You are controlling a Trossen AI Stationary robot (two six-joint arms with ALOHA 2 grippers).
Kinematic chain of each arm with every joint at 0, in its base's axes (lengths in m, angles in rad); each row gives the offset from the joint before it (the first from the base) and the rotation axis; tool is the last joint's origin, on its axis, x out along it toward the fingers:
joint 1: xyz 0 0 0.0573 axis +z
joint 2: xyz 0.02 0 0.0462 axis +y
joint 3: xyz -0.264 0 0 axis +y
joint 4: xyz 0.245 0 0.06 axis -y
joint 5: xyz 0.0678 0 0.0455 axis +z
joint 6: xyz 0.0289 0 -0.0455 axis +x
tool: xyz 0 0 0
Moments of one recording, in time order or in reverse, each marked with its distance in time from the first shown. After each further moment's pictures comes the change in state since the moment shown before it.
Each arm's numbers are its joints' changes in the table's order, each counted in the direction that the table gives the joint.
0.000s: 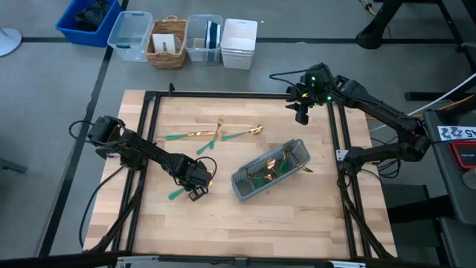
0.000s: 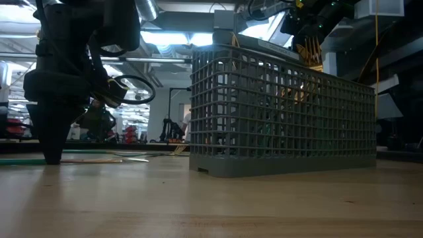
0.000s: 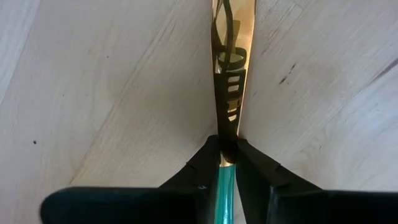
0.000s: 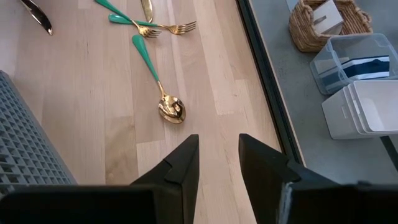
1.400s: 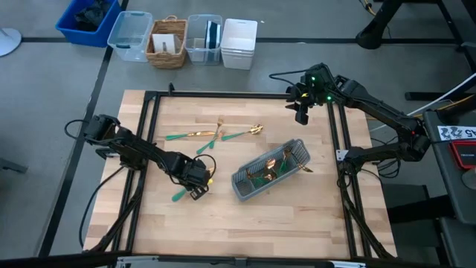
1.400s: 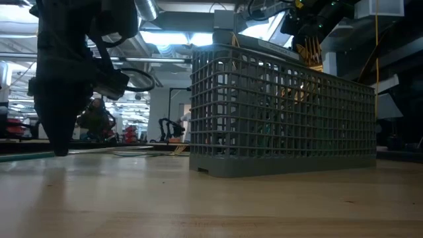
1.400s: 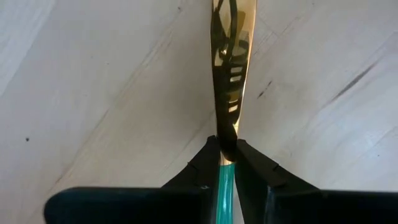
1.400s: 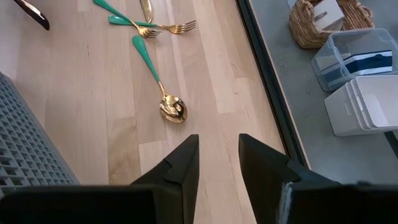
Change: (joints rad) left arm 0.002 -0.081 0.004 0.057 0.022 -0.071; right arm 0.000 0.000 0.000 -0.003 0.000 0.023
